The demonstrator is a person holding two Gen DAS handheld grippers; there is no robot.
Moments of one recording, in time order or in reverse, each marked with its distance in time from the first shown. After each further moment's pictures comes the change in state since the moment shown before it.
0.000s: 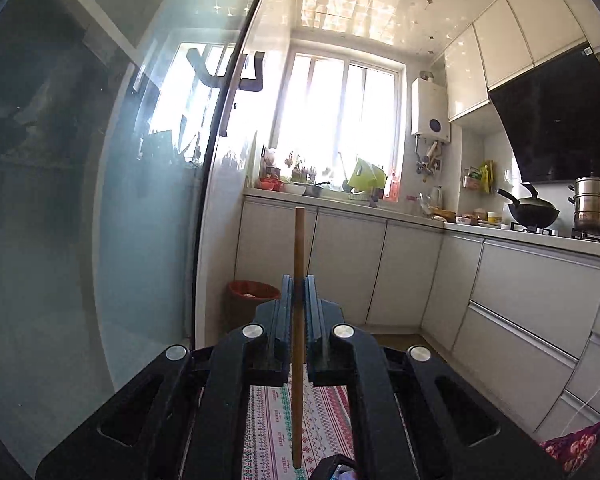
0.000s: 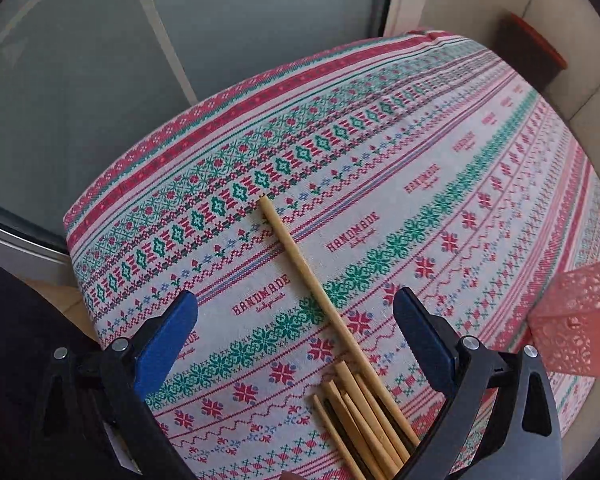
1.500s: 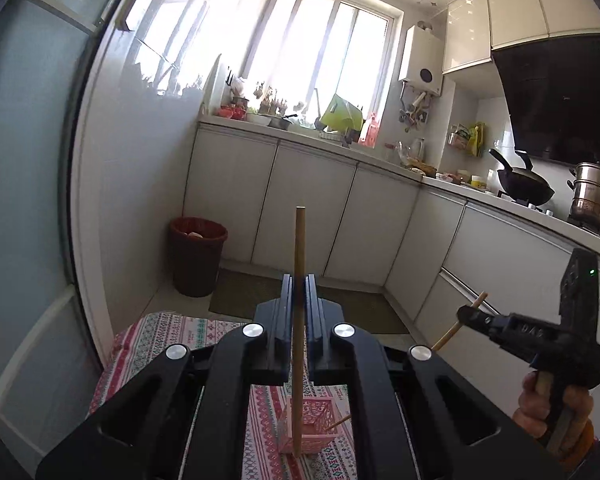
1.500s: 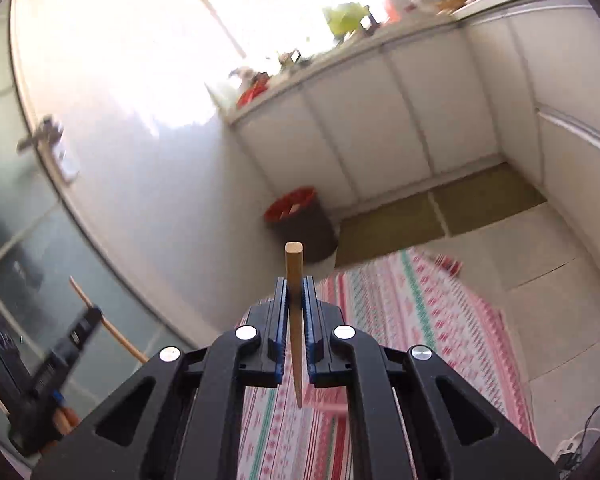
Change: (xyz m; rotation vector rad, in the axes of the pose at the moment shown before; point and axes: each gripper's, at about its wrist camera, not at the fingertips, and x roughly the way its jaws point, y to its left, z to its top) left arm 0.143 -0.092 -0.036 -0.088 0.245 -0.109; right arm -0.328 -0.200 -0.167 0.959 -1.000 -0.171
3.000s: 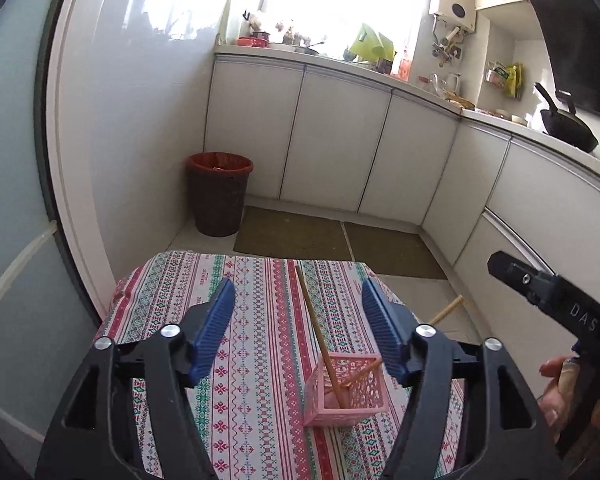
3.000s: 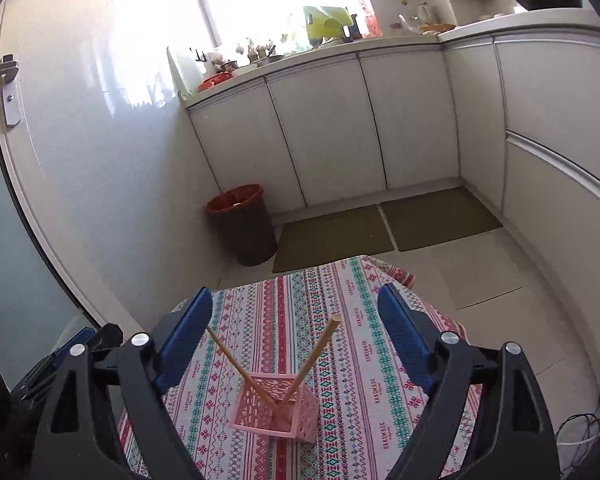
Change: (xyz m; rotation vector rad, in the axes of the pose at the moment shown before) left arm 0.068 0.016 -0.051 0.033 0.238 0.122; right arm 0.060 0.004 -0.043 -0.153 -0.011 -0.240
